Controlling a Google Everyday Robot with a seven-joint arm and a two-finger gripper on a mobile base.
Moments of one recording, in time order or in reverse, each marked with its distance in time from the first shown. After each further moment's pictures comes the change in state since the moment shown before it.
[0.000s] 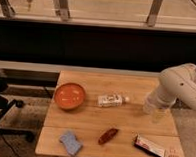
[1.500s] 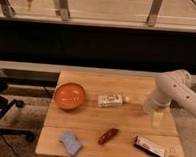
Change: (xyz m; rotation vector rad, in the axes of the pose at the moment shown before) arm 0.007 -0.011 0.070 -0.081 -0.044 -0.035
